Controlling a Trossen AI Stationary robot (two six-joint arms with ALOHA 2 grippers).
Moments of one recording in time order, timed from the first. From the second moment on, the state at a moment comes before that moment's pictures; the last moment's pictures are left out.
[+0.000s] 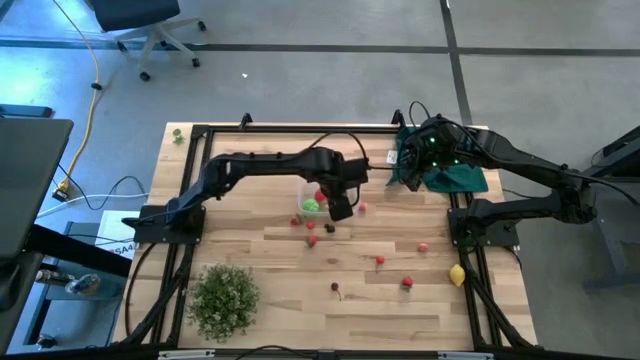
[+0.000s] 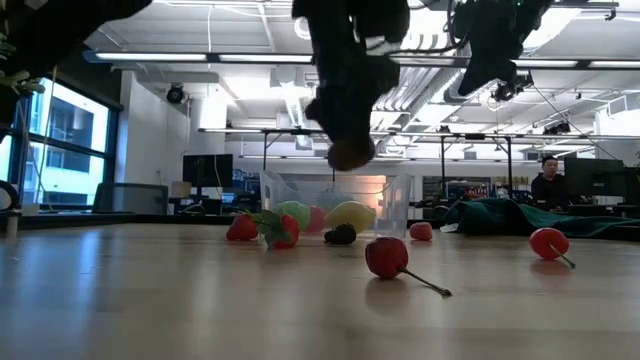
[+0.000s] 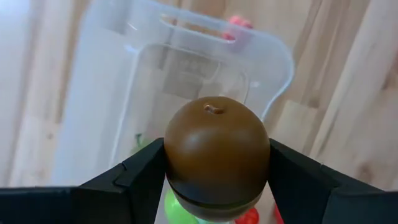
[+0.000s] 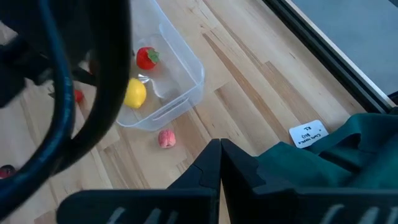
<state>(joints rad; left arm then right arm) 0.23 2.26 2.12 -1.19 -0.07 -0.16 -0.44 1.03 1.06 -0.92 -0.04 0.13</state>
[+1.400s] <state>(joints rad) 0.34 2.33 2.09 -1.22 -0.04 -0.05 -0.44 1.03 1.06 -0.91 0.00 0.13</state>
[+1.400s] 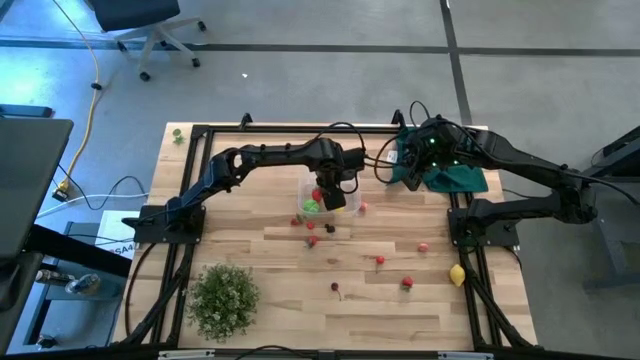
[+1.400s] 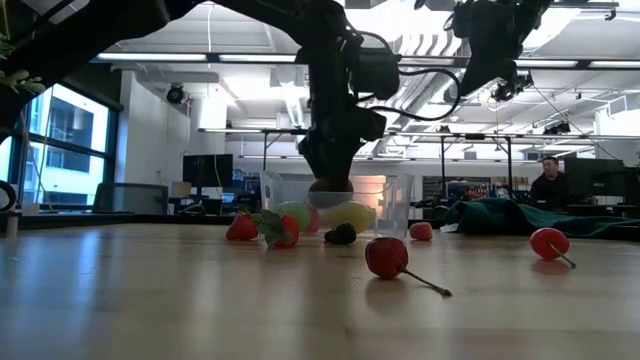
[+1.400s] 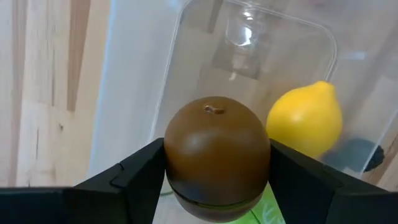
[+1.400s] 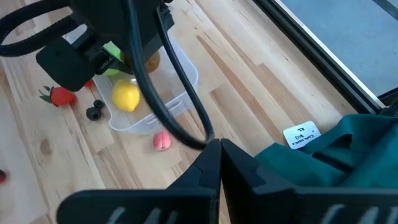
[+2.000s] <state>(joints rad) 0.34 2.33 2.09 -1.15 0.00 -0.04 -0.44 1.03 1.06 -0.92 0.00 0.13</state>
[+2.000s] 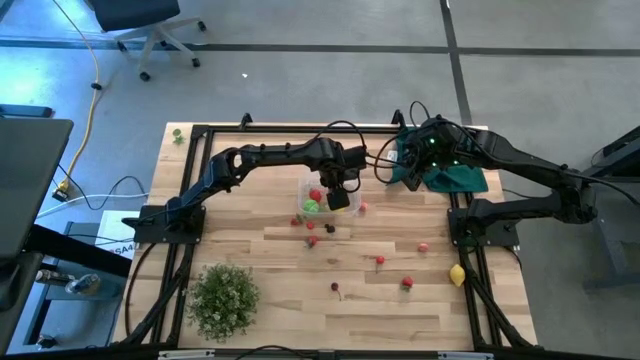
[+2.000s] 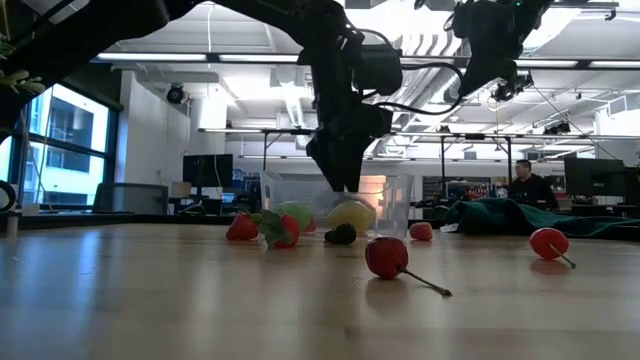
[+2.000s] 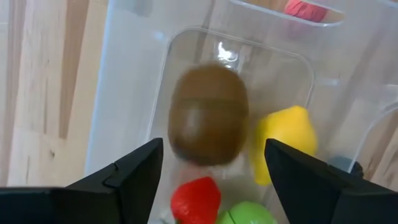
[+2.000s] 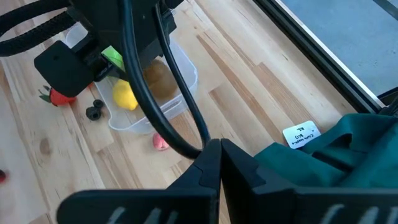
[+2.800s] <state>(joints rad) 0.34 2.18 2.09 -1.29 0.01 -0.08 -0.44 1.03 1.06 -0.92 0.00 0.13</state>
